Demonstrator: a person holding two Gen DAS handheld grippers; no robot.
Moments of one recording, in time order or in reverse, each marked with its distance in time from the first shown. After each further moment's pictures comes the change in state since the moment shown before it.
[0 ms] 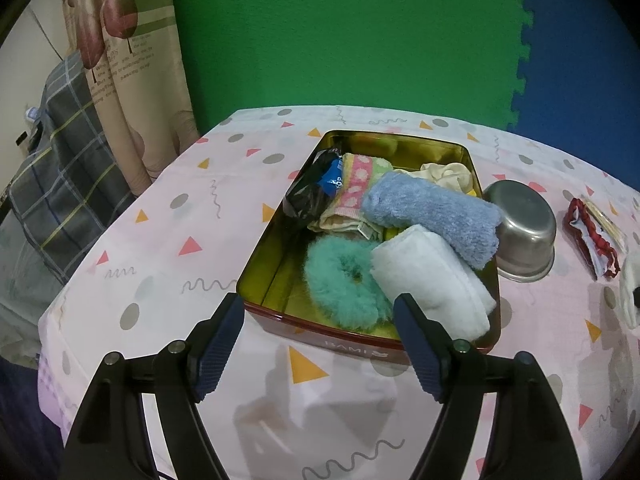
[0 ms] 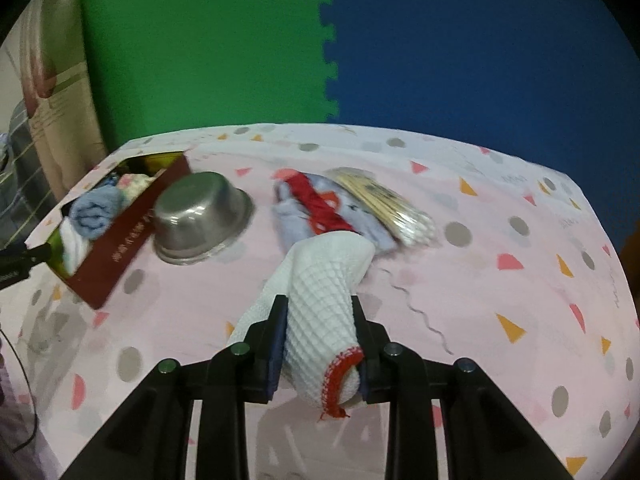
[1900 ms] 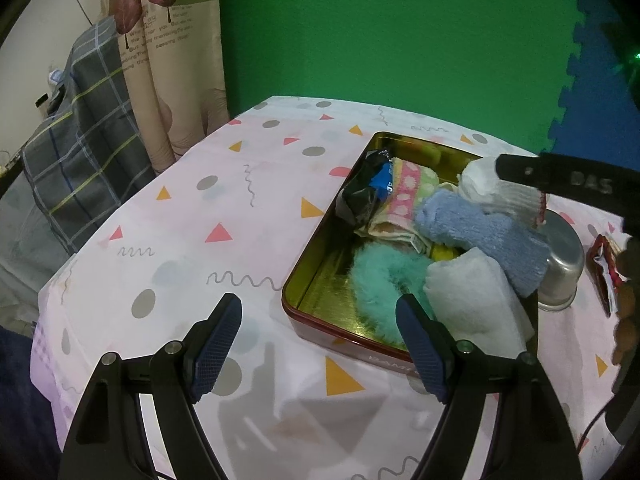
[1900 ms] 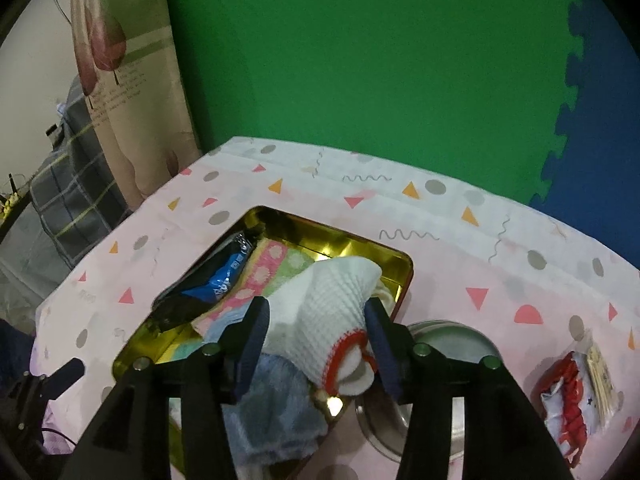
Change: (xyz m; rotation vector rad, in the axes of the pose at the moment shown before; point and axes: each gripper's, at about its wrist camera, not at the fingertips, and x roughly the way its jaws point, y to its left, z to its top) left arm 0.014 0.034 0.005 -0.119 0.023 0.035; right arm 0.095 0.210 0.138 -0.160 0.038 0.275
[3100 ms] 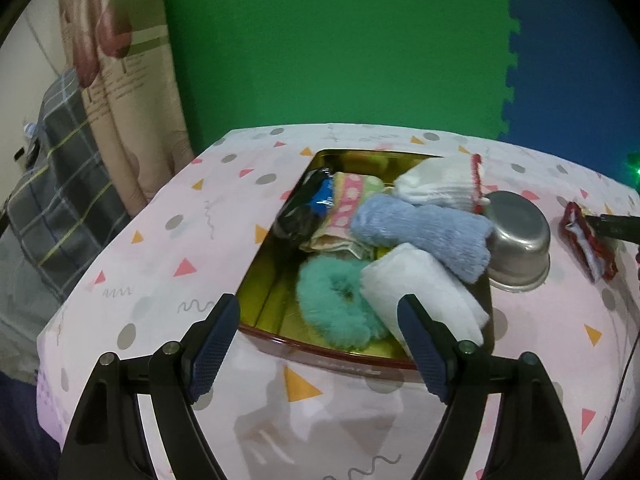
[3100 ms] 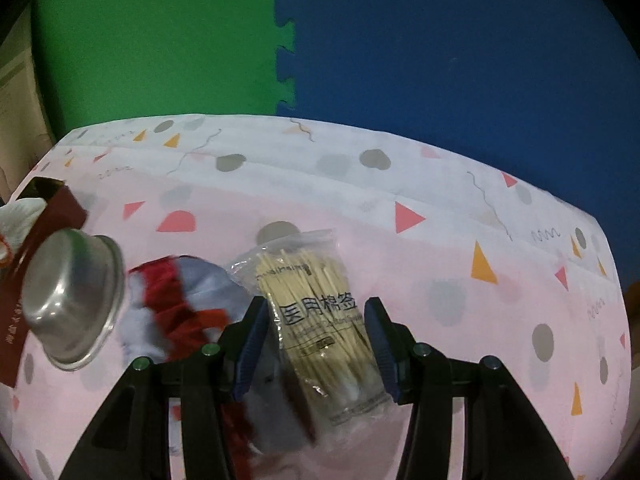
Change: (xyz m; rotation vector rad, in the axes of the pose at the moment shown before) left arm -0.017 -0.040 -0.007 0.163 -0.090 -0.053; right arm -0.022 -0.268 -0.086 0.137 0.096 -0.346
